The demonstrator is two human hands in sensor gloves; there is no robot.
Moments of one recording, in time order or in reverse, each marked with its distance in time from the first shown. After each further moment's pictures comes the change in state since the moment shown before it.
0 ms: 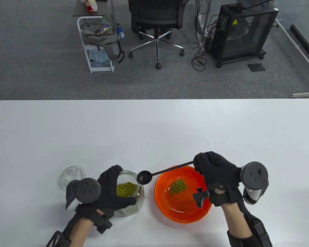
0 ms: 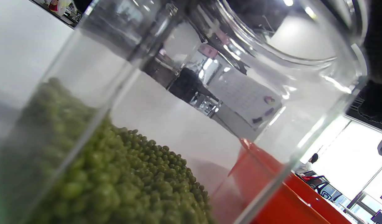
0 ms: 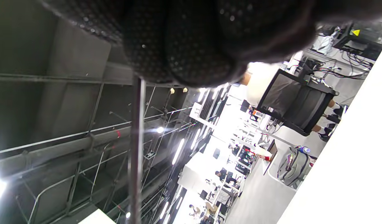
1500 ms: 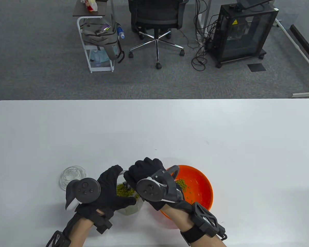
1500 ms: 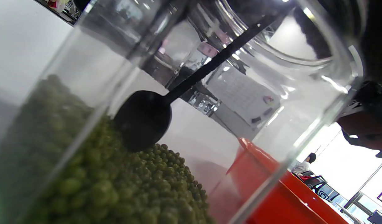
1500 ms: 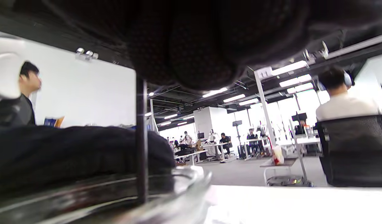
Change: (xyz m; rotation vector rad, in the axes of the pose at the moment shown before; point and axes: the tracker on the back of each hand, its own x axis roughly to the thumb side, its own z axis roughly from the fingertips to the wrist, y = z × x) left_hand -0.001 0.000 0.000 -0.005 -0.003 0.011; right_hand 0.044 0.187 0.021 0.289 -0.467 0.663
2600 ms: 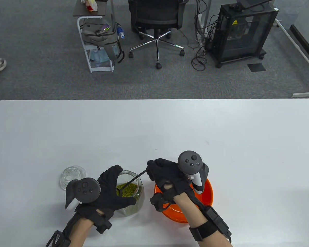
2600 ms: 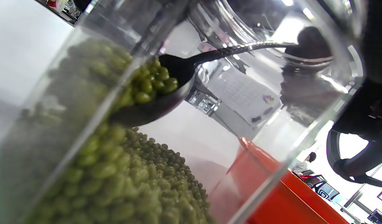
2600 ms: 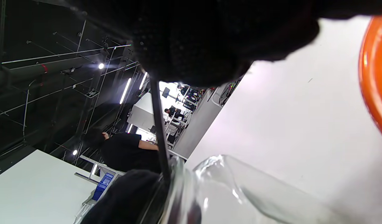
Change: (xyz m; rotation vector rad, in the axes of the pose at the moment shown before) left_hand 0.000 0.000 0.000 -0.005 0.001 -0.001; right_hand -0.095 0.012 0.026 0.127 0.667 -0.678
